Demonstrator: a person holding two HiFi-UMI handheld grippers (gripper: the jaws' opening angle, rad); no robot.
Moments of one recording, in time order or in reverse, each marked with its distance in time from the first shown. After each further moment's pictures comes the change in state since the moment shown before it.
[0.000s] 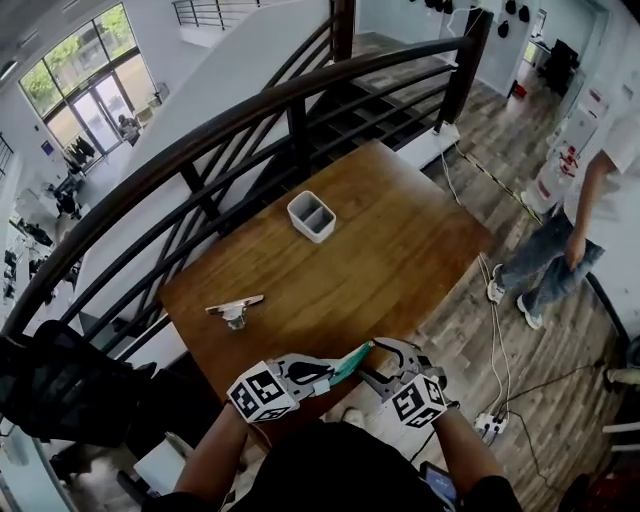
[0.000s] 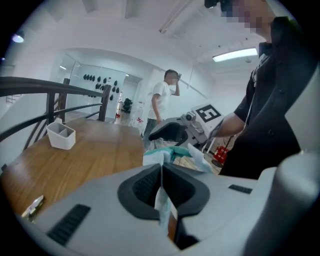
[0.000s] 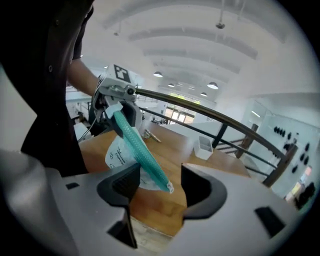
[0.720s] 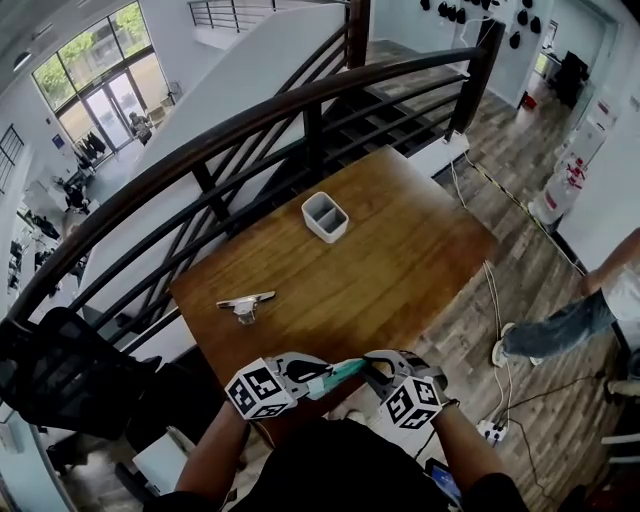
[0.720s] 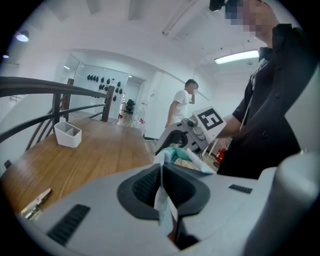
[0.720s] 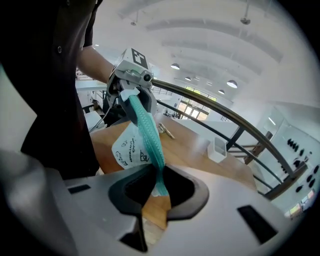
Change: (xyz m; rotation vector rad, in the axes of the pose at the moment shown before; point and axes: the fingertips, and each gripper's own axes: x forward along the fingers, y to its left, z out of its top) left arm -0.024 -0.005 -0.004 -0.027 -0.019 0.030; right arm 0.010 0.037 0.005 -0.140 0.085 0.118
